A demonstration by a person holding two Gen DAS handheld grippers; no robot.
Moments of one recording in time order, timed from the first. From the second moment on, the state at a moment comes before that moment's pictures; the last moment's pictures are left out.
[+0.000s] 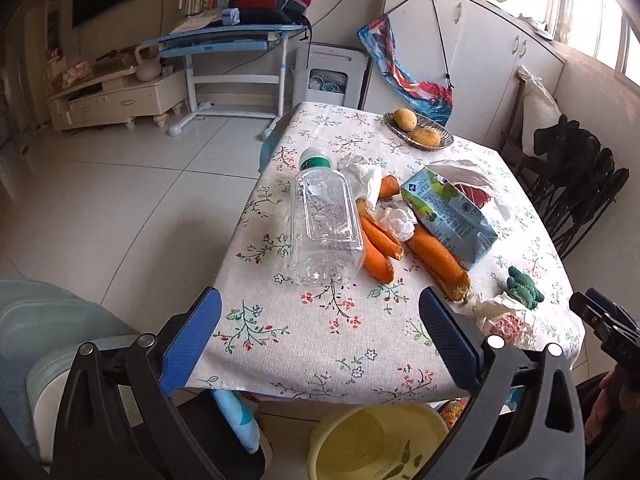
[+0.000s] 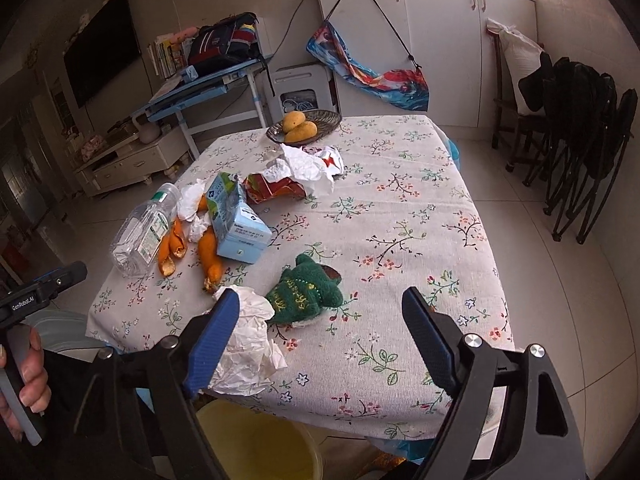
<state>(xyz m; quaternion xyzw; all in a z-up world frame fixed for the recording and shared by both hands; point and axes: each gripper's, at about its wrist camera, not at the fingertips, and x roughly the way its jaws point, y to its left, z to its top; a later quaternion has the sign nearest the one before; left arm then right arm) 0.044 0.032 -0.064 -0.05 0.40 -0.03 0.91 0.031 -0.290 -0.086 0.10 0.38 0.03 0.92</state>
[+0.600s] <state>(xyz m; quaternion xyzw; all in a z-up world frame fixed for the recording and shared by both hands) 0.152 -0.003 -0.084 0.01 0.43 0.01 0.90 0.089 -0.296 -0.123 0.10 0.46 0.05 0.88</state>
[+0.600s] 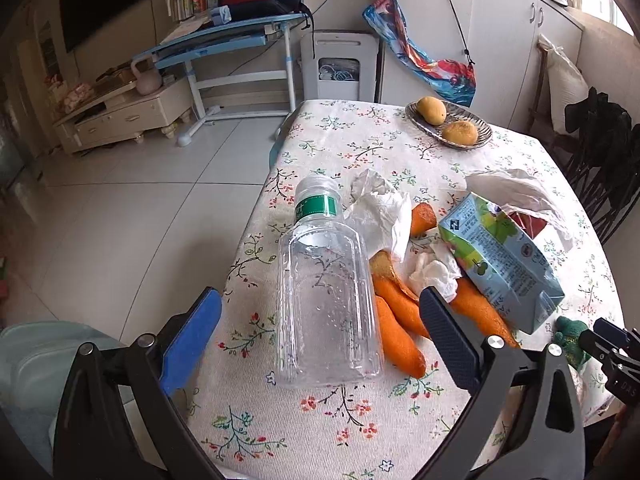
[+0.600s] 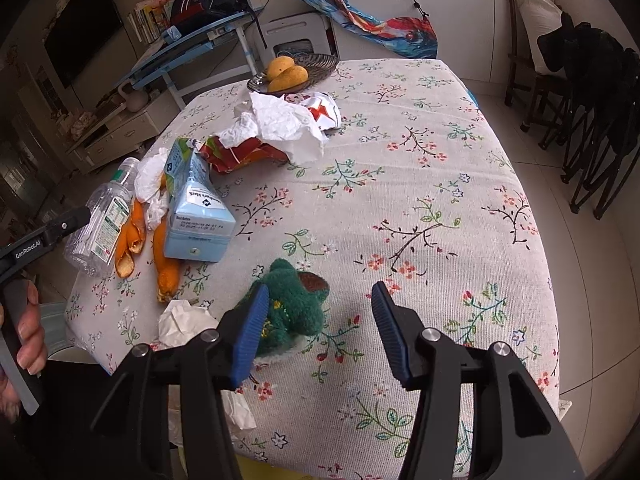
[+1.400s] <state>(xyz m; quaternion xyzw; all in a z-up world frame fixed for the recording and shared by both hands) 0.144 0.018 -0.080 -0.03 0.42 -0.01 0.91 0.077 -0.304 -0.087 0.16 0.36 0.08 0.92</state>
